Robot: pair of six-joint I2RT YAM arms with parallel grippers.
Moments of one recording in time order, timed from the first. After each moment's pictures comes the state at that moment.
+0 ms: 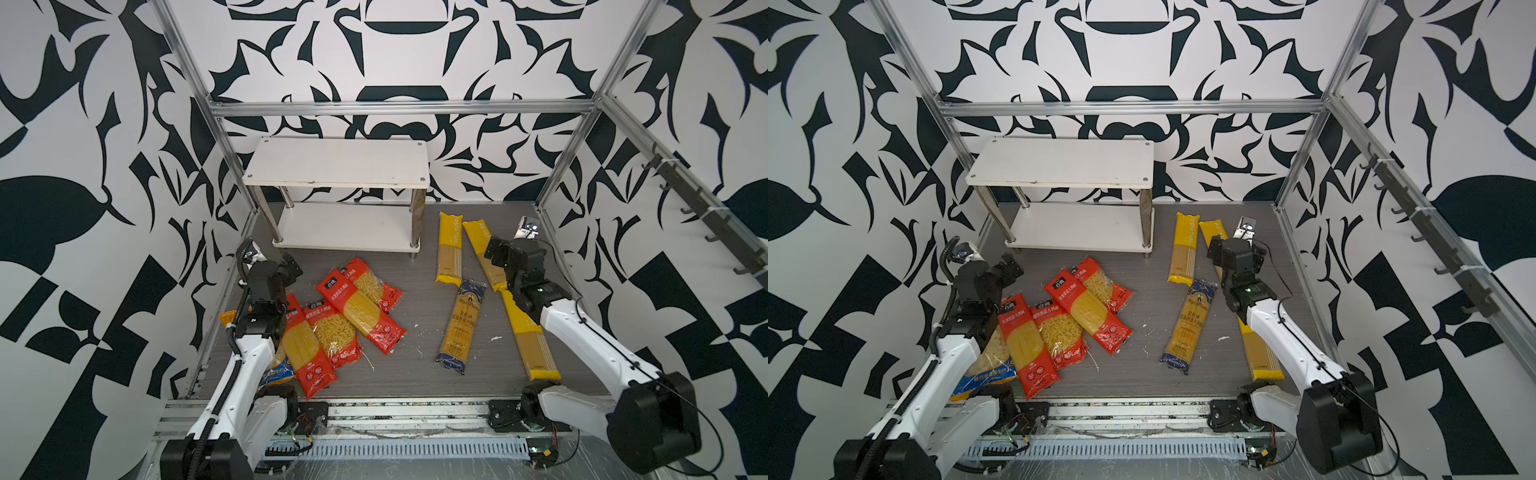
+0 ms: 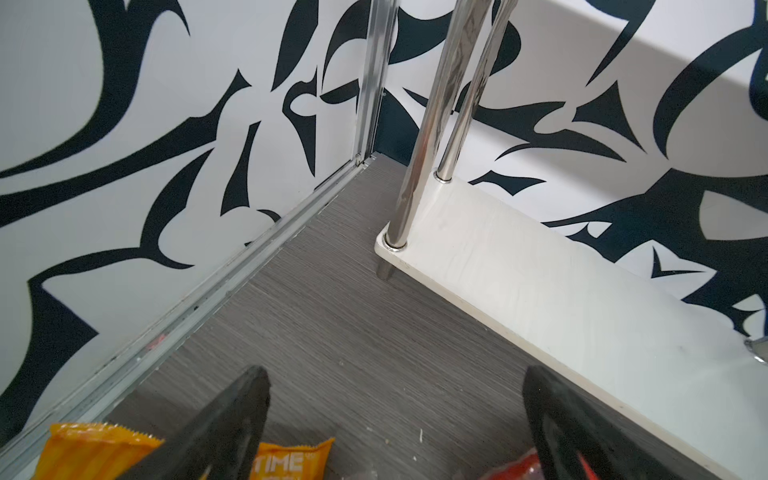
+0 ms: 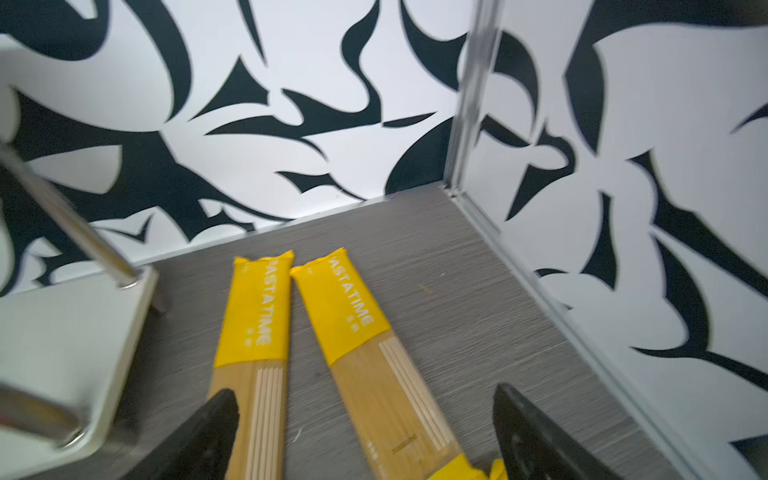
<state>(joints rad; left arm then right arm) -0.03 0.91 0.61 -0.05 -0.33 -0.41 0.25 1.14 0.78 -0.05 0.43 0.33</state>
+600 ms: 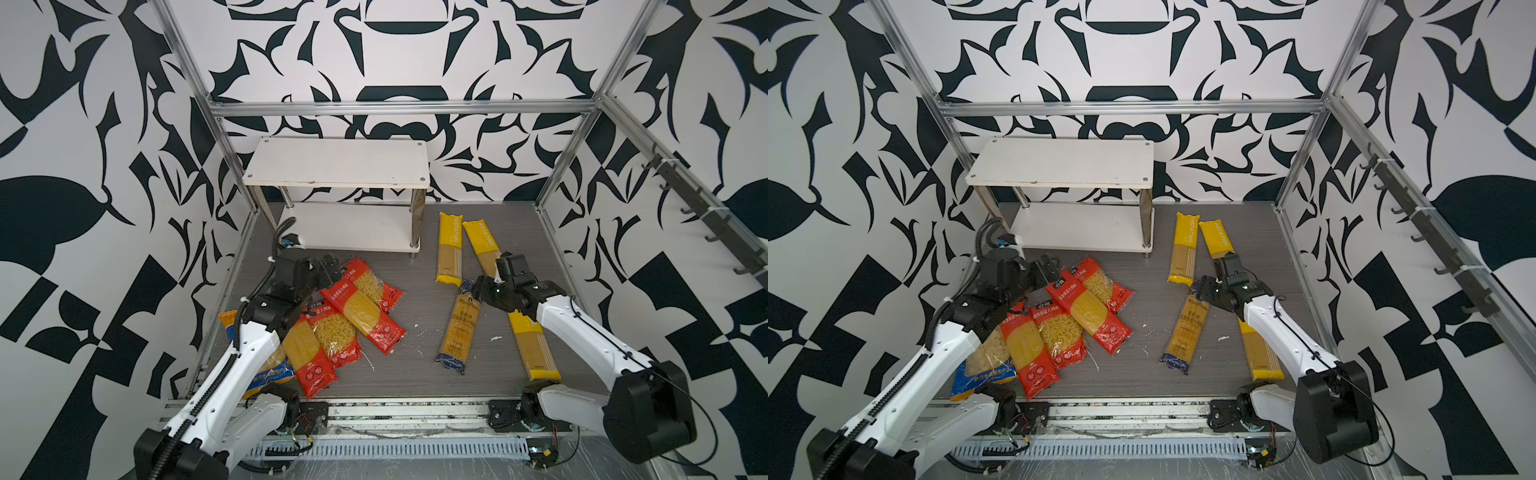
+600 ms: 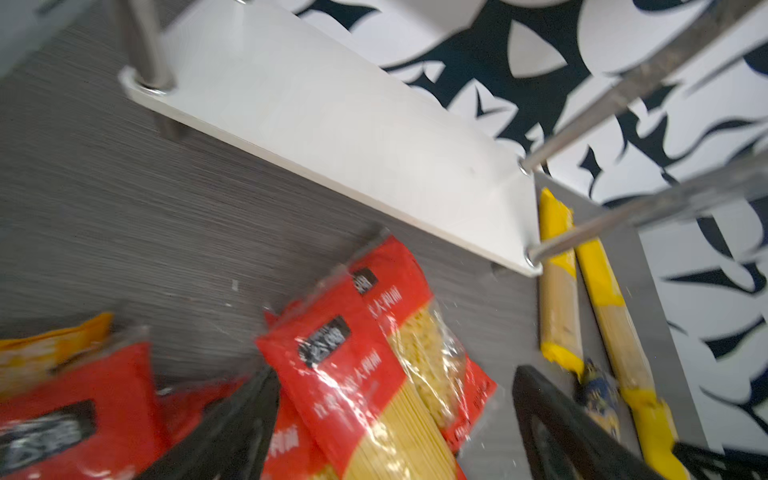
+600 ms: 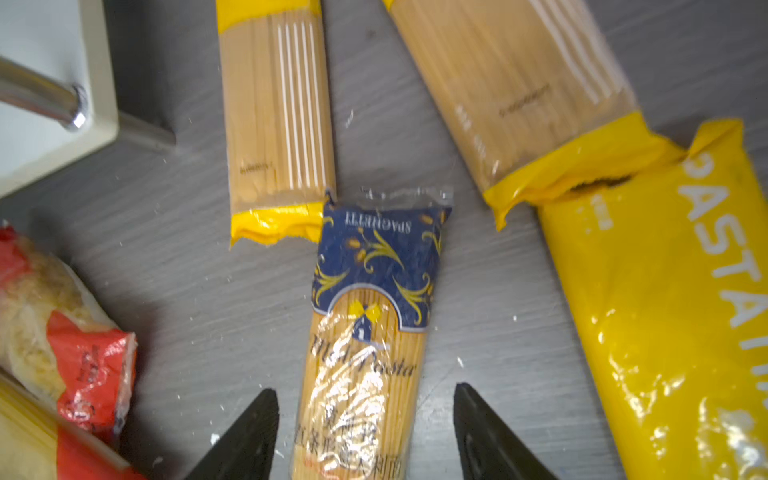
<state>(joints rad) -0.39 0.97 0.83 -0.43 -0.10 -0.61 0.25 1.20 0.77 -0.57 -0.04 0.60</state>
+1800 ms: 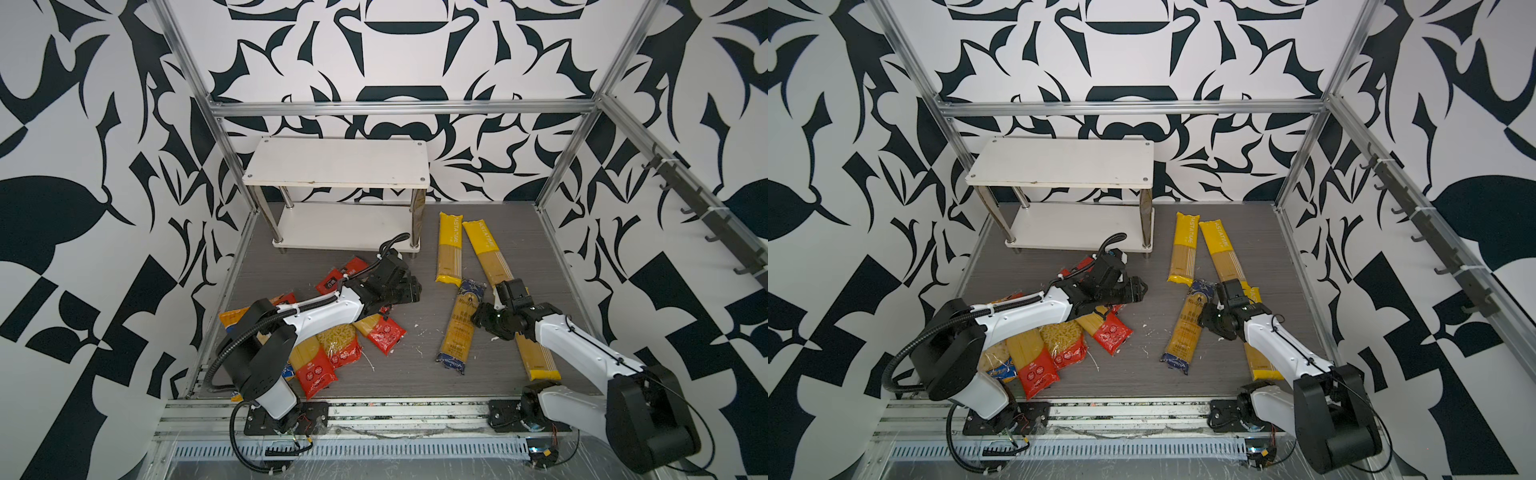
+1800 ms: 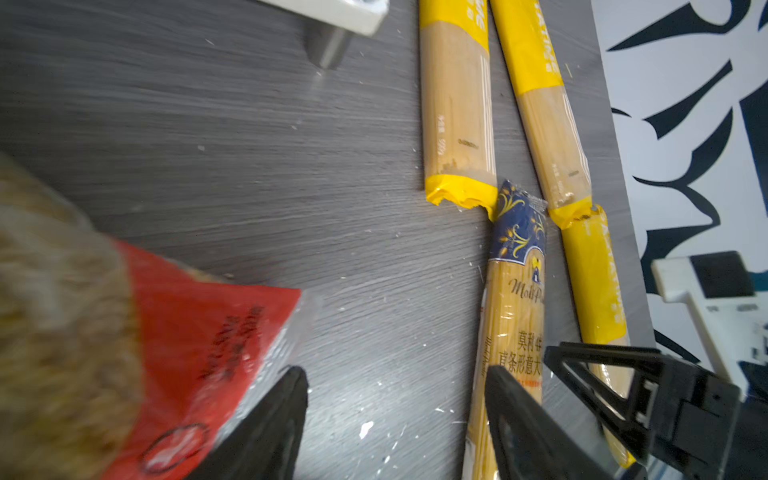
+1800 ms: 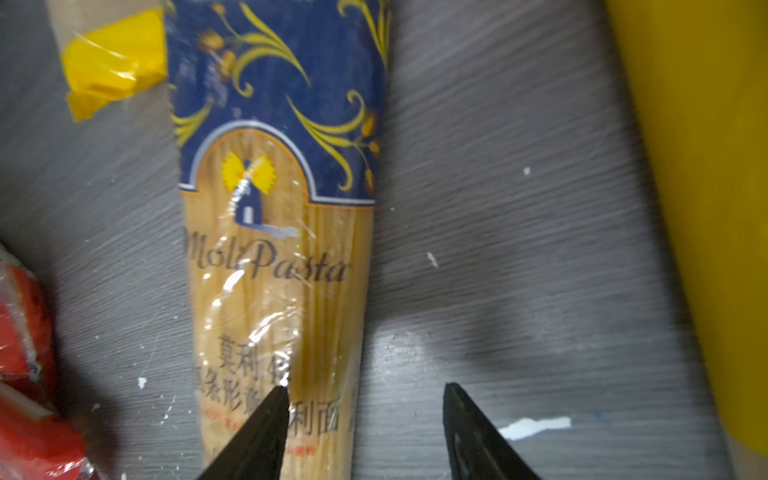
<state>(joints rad) -0.85 1.63 1.00 -0.13 0.03 -0.79 0.23 1.16 0.52 -0.49 -0.16 0.67</state>
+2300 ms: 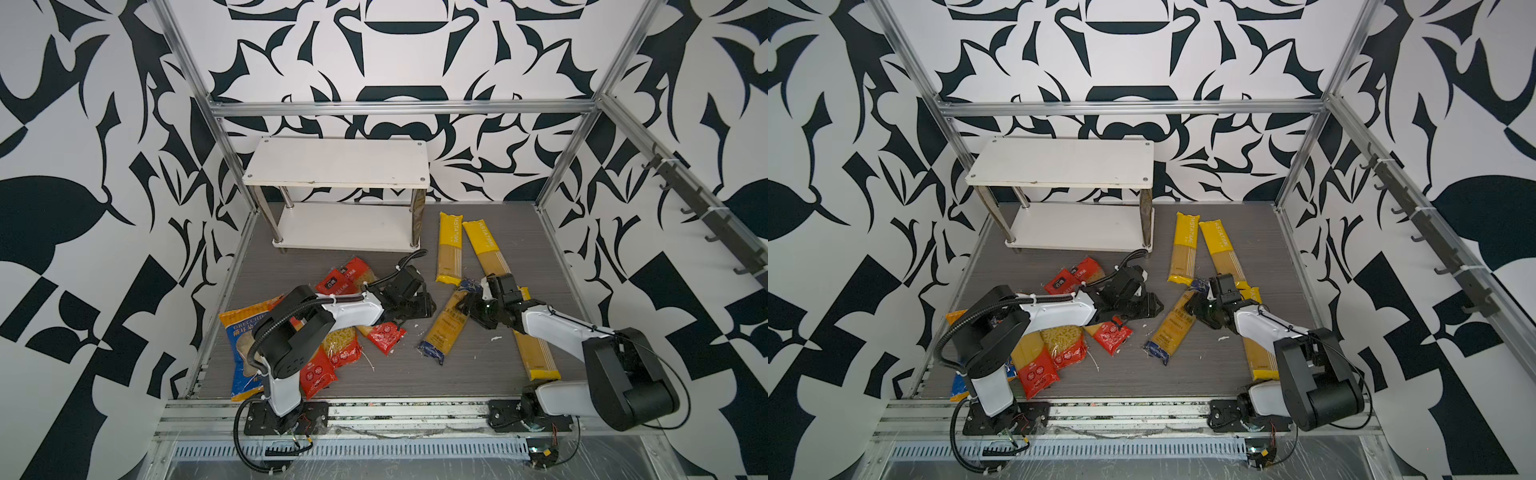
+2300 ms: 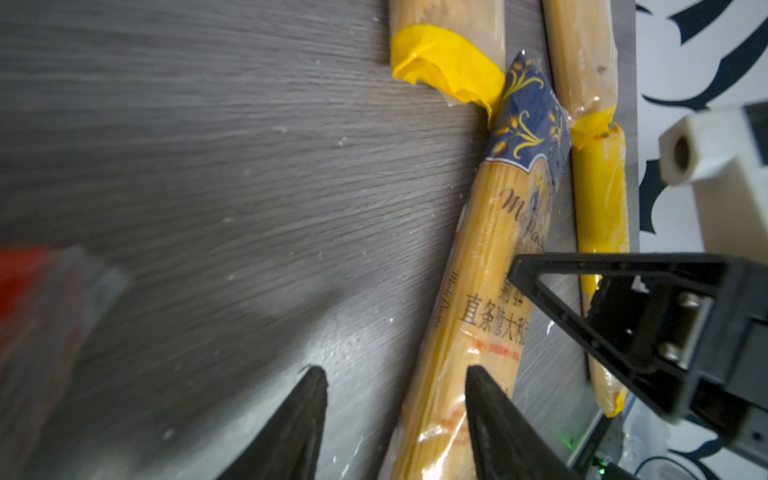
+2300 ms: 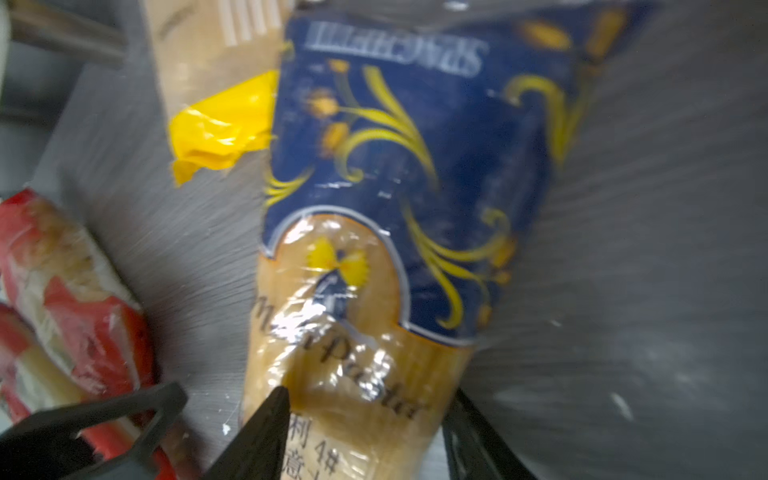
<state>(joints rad) -0.90 1.83 1.03 -0.01 0.20 -0.86 0.25 1.35 0.52 -0.16 -0.30 0.76</state>
